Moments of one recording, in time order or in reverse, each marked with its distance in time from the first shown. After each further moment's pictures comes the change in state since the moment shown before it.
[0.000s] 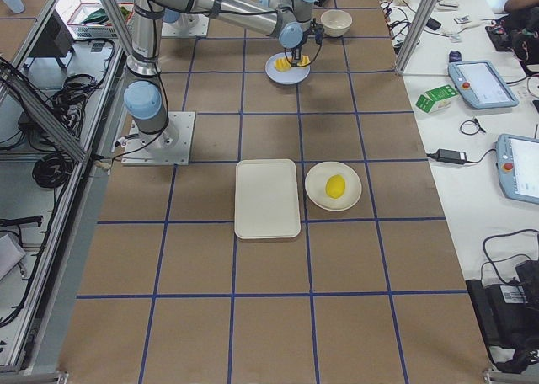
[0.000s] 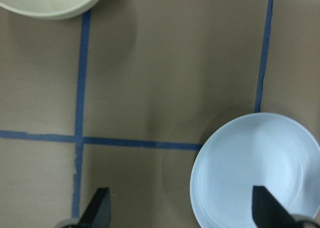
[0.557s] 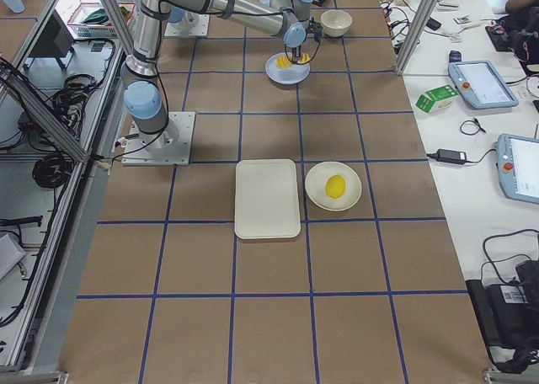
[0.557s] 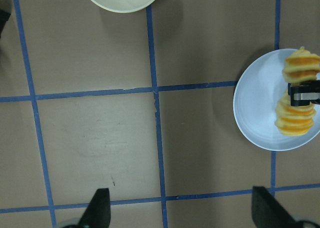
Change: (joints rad) left arm 0.090 0.111 0.152 -0.301 0.019 0.191; right arm 0.069 0.087 -0.022 -0.071 0.000 0.049
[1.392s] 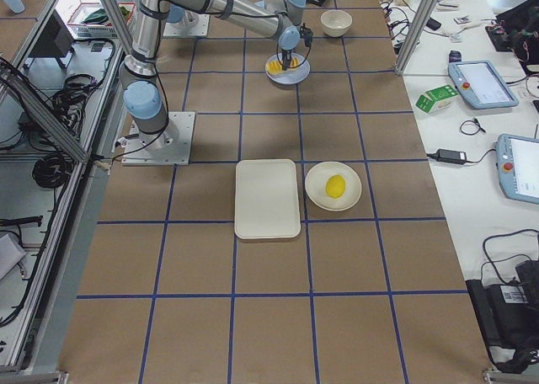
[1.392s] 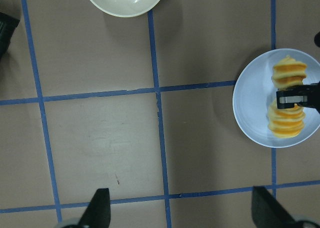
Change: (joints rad) left arm -0.009 0.019 -0.028 0.028 -0.002 0.008; right arm 0.031 -0.001 0.049 0.023 -0.006 0.004
